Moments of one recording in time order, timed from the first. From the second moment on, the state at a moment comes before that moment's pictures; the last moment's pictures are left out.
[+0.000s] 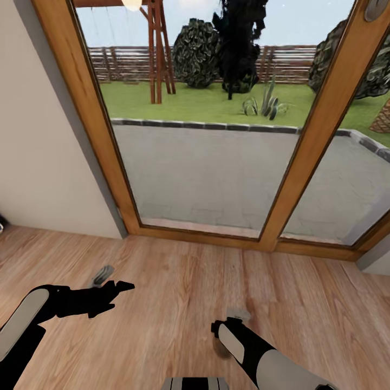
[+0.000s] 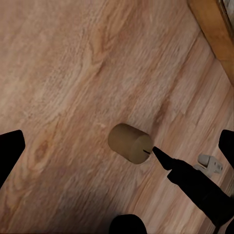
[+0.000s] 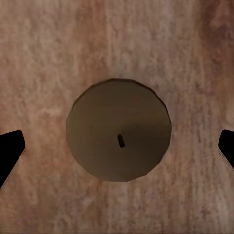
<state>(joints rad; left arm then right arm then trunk) -0.35 0.36 -0.05 -1.50 1.66 0.99 0.66 -0.65 0.16 0.55 -0.37 -0.76 0.30 -0.51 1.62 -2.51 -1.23</state>
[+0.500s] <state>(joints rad) -0.35 0.36 -0.04 -1.50 1.66 0.99 0.66 -0.65 0.16 0.55 -0.37 -0.76 0.30 -0.51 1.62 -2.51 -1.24</state>
